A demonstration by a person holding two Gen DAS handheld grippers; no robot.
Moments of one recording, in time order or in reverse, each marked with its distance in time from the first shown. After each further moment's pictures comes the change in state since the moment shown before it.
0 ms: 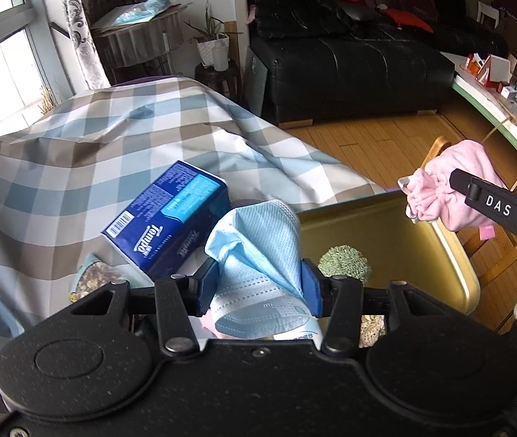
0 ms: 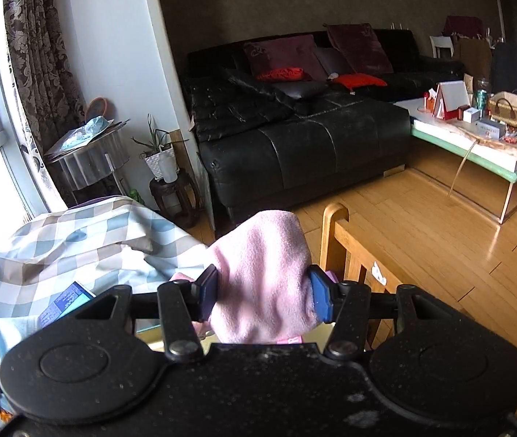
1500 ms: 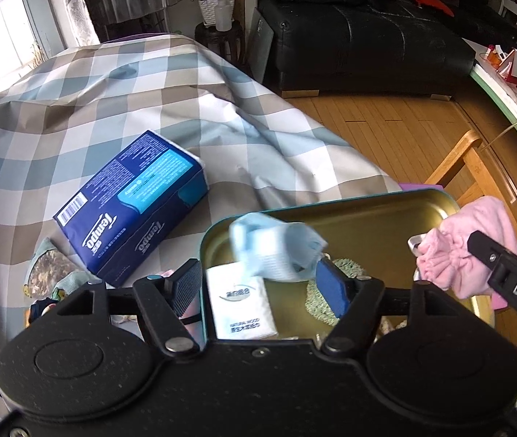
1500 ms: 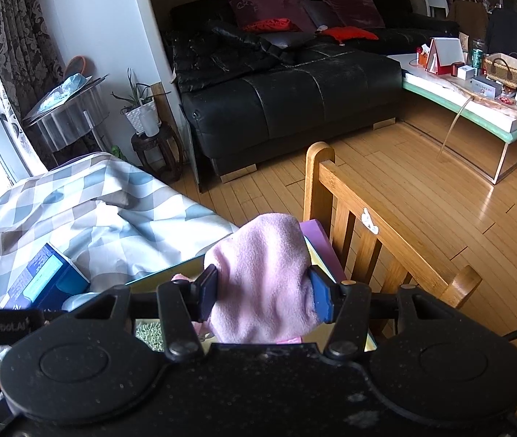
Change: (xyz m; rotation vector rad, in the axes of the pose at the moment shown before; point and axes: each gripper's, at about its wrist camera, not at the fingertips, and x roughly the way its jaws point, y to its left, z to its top) left arm 0.067 -0.009 0.020 -0.083 0.120 -0.001; right arm 0.029 -0.007 -0.013 0.012 0.161 -0.044
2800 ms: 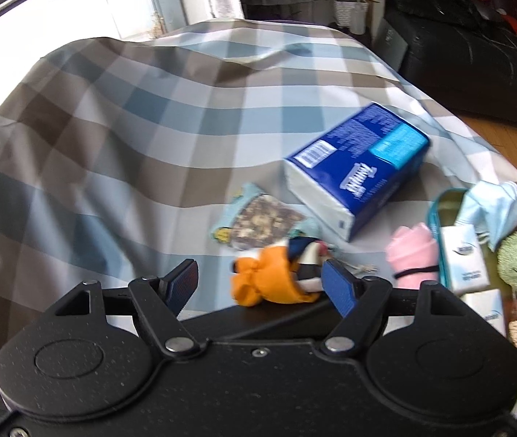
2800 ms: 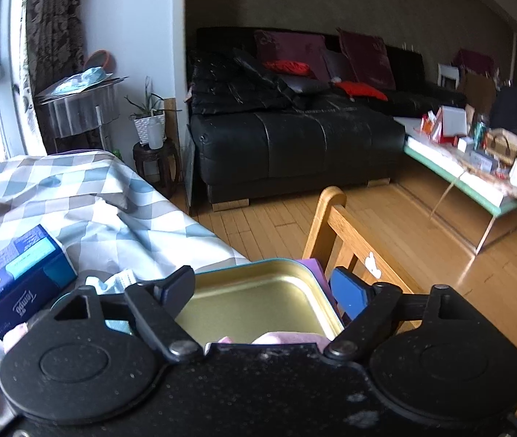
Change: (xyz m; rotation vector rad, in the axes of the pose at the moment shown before) left arm -0.040 0.175 -0.059 -0.168 -0.022 0.246; right arm -0.014 0.037 -0.019 -0.209 -0.157 -0.075
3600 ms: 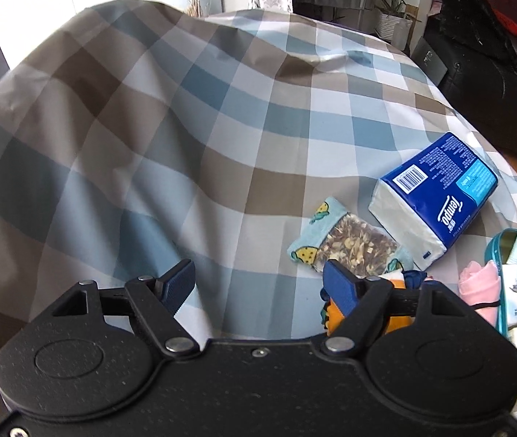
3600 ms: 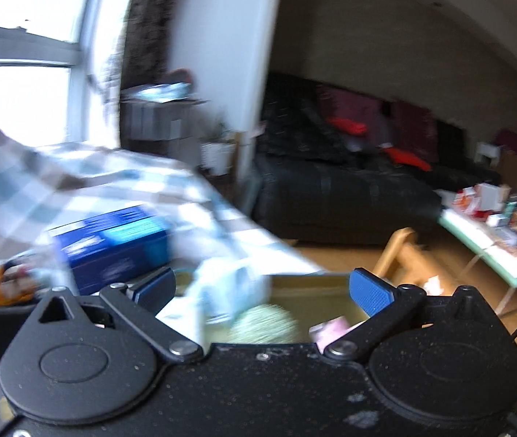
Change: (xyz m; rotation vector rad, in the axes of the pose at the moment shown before) left arm 0.037 0.086 0.006 -0.132 0.018 -0.049; right arm -0.086 0.101 -0.059 -0.198 -0.149 0.131
